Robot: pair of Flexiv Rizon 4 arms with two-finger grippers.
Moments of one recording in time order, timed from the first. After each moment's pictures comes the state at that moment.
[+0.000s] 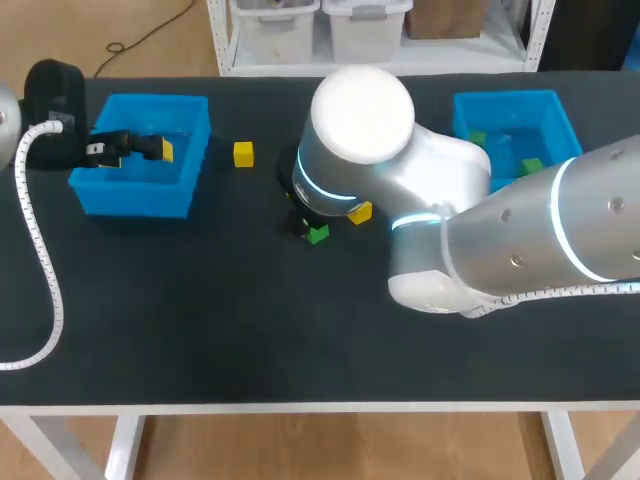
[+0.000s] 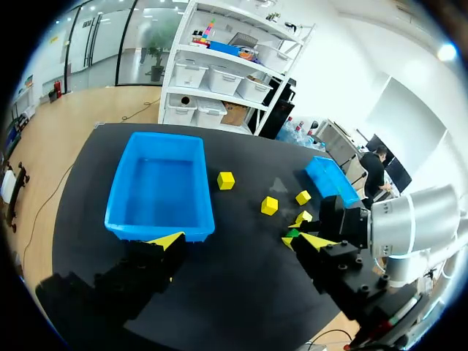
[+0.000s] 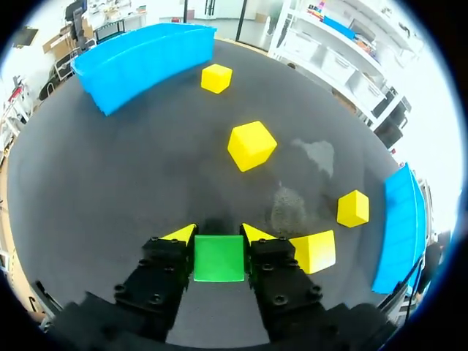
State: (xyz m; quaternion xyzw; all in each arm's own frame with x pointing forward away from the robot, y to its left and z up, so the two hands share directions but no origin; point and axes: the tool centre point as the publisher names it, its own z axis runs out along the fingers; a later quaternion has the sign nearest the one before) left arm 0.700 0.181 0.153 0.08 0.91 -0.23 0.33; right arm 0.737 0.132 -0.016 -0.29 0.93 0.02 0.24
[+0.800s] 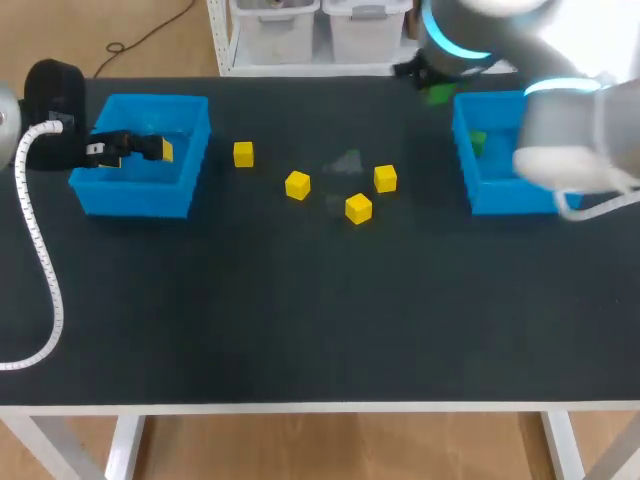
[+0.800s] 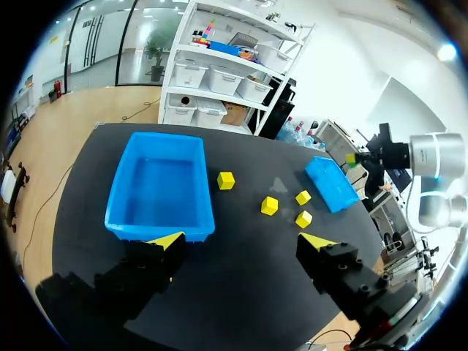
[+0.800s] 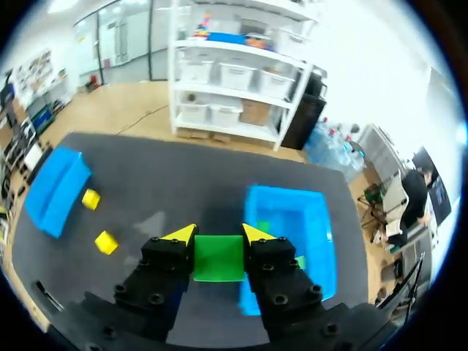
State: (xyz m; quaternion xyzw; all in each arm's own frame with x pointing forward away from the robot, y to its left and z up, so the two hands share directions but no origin) left arm 0.700 0.181 0.153 0.08 0.91 -0.23 0.33; right arm 0.842 -0.063 0.163 -0.05 0.94 -0.03 0.34
